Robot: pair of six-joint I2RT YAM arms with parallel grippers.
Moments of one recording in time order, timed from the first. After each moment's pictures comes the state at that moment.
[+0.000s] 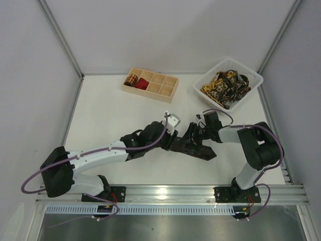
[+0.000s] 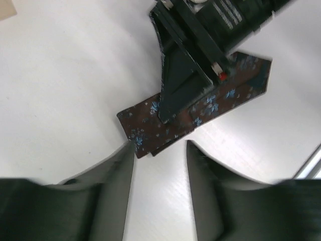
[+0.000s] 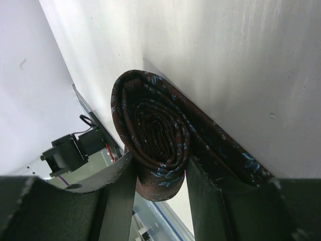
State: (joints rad) left arm -1.04 1.33 0.84 -0.08 -0.18 -0.17; right arm 0.38 1.69 0.67 0.11 -0.75 0.81
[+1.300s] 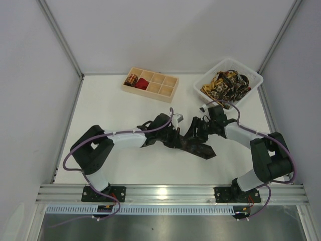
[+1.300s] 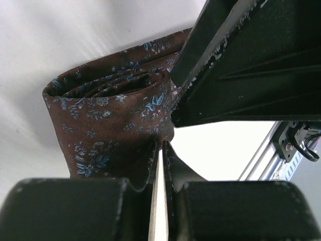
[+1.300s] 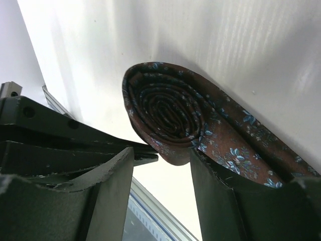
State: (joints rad) left arm -0.84 1.71 0.92 0.04 0.34 -0.47; right arm 0.34 1.52 0.78 -0.21 -0.64 0.60
